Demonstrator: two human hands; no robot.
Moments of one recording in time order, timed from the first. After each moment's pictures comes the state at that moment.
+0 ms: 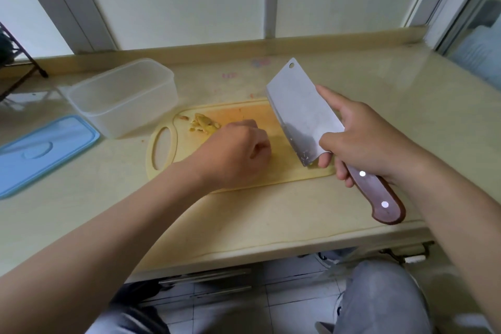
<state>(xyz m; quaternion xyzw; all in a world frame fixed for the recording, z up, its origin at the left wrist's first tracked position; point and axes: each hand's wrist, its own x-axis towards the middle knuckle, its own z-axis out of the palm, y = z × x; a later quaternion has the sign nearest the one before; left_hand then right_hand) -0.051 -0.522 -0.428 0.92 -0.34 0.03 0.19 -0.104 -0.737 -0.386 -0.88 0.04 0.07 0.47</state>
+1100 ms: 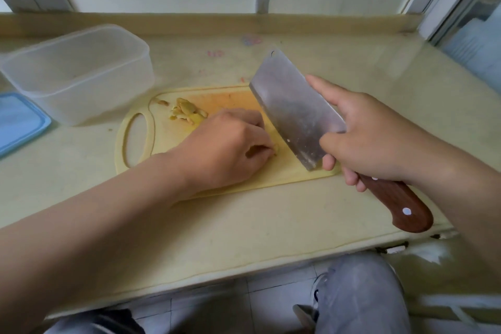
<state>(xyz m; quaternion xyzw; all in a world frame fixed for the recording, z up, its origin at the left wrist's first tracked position) -0.029 -0.516 -0.447 0.84 -0.47 0.12 0.25 -0.098 -0.725 -0.377 -0.92 0.04 0.09 0.37</state>
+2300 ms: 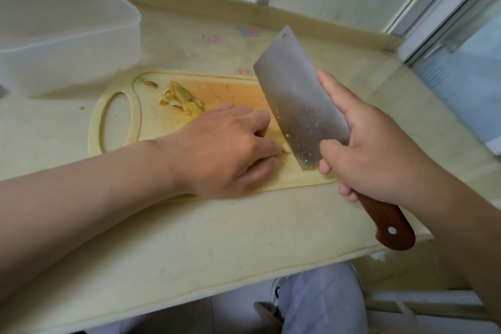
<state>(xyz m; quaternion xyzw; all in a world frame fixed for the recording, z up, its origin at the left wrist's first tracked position) -0.024 -0.506 -0.457 0.82 -0.53 0.17 0.15 -0.104 -0.699 -0.375 -0.95 0.07 0.05 0.30</state>
